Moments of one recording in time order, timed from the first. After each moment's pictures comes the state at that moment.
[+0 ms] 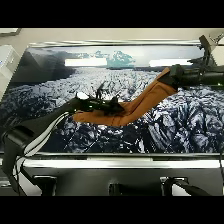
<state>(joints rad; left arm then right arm) -0.48 -1.92 1.45 0.26 -0.93 -1.37 -0.16 -1.28 1.47 -0.71 1.34 1.41</state>
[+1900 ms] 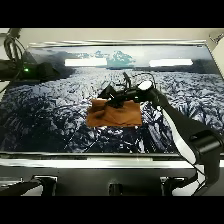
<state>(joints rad) -0.08 -1.26 1.59 1.08 -1.20 -1.53 0.35 -1.76 1.47 -0.39 1.01 1.48</state>
